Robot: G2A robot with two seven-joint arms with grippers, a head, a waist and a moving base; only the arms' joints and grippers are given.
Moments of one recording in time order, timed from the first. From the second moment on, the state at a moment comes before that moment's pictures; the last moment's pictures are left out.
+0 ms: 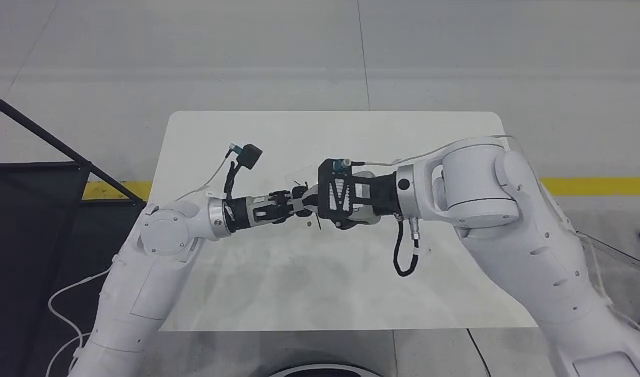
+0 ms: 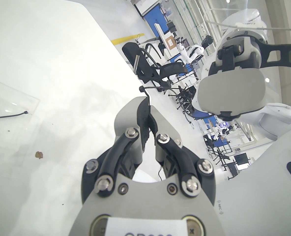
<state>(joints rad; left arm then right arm) 1.09 -1.15 -1.33 -1.56 -0.12 -0.51 -1.02 -0.58 -1.13 0.90 -1.79 -0.49 -0.79 1.01</state>
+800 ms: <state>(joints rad) 1.07 -1.12 -1.33 -1.57 -0.13 -0.53 -1.11 -0.55 -1.10 0.96 -1.82 -0.43 -0.80 0.97</state>
